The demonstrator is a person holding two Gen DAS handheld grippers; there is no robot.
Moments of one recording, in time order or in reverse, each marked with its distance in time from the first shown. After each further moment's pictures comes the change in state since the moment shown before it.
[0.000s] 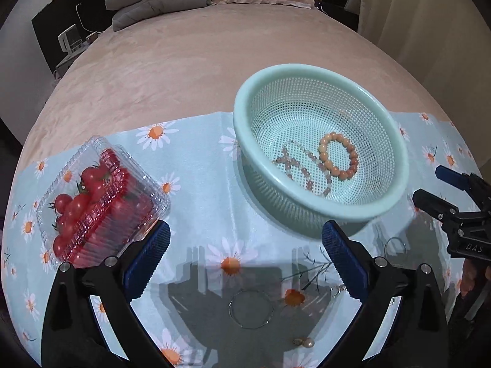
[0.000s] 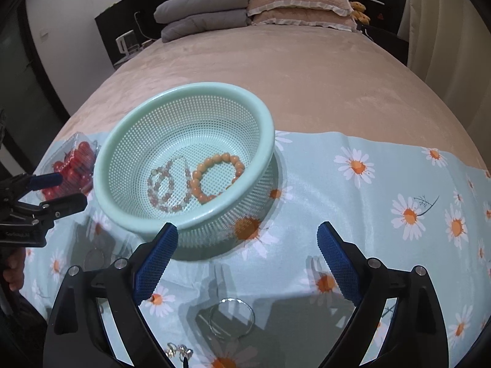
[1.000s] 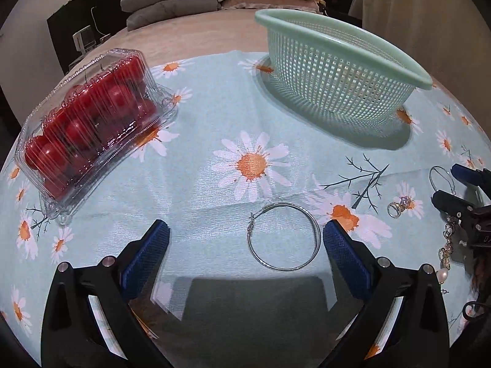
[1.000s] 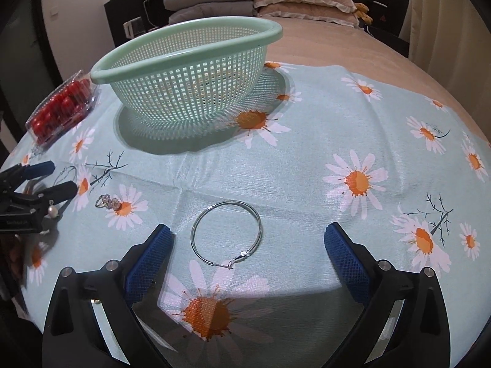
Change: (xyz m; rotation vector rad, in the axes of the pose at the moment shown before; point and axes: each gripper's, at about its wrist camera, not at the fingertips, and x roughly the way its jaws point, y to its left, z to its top) left arm 0.048 0.013 -0.115 -0.014 -0.117 0.042; right arm 0.039 0.005 -0.103 -0.035 -0.025 -0.013
